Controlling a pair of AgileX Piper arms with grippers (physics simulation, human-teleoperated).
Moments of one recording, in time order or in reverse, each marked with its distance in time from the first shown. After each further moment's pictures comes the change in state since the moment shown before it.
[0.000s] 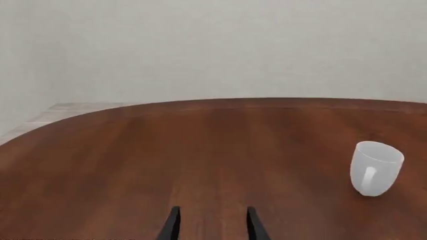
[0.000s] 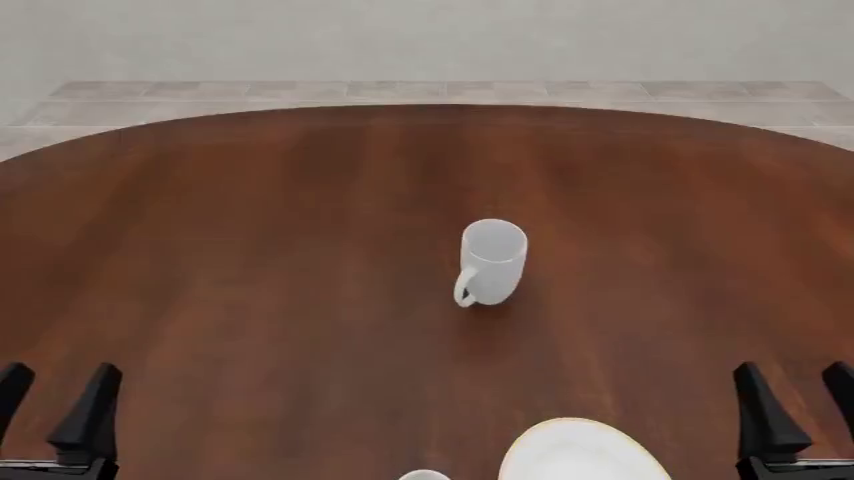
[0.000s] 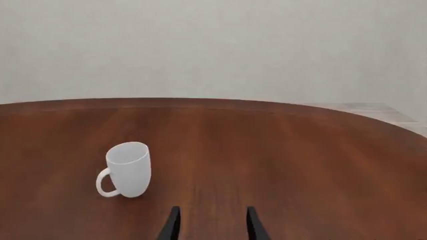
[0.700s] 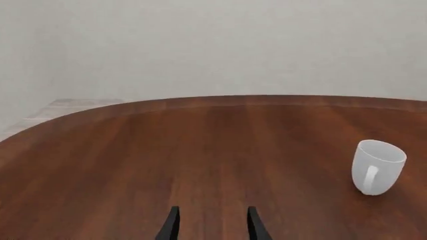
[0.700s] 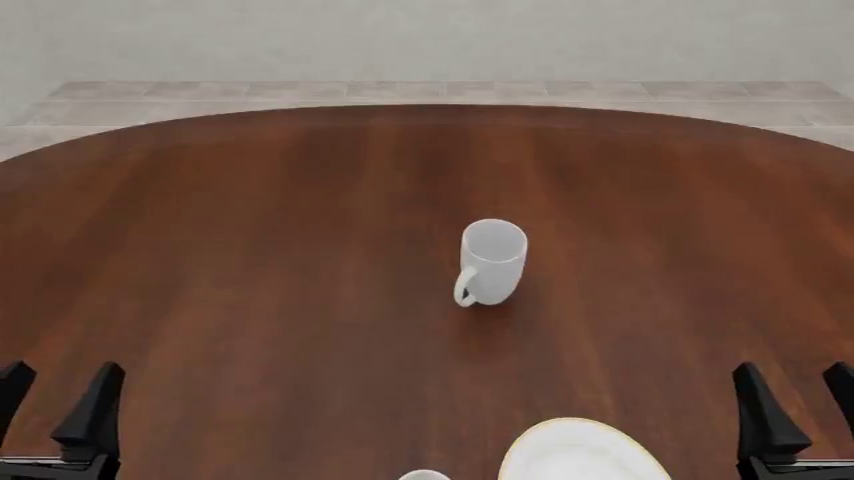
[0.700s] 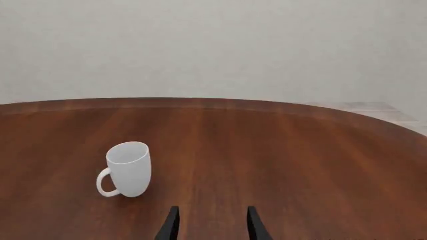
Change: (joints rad) left arm 0.005 0.031 0.000 -0.016 -0.004; right arm 0.001 -0.006 -0.002 0.009 0.003
